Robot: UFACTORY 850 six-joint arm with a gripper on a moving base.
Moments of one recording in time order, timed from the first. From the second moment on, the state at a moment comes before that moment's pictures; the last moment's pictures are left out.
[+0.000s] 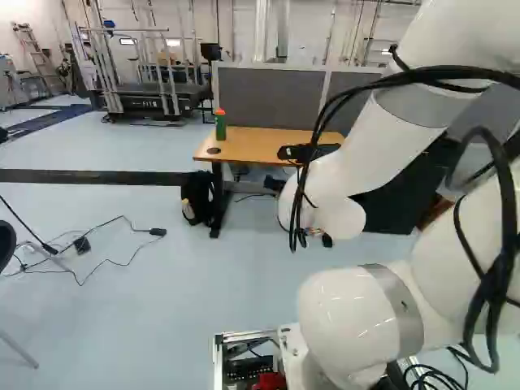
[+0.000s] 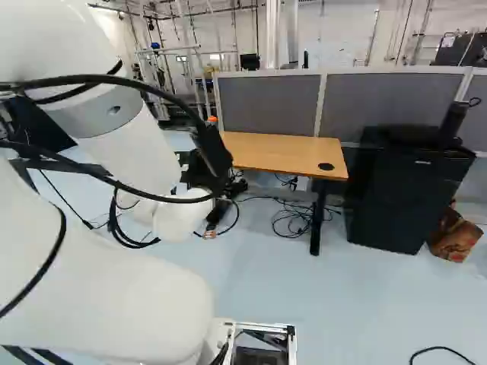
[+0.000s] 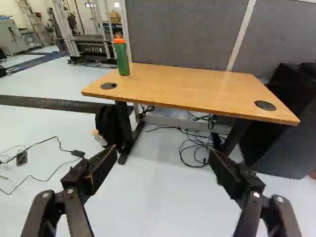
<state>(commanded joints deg) 0.0 16.0 -5.0 0.0 50.0 0.0</state>
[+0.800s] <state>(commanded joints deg) 0.0 16.0 -5.0 0.0 50.0 0.0</state>
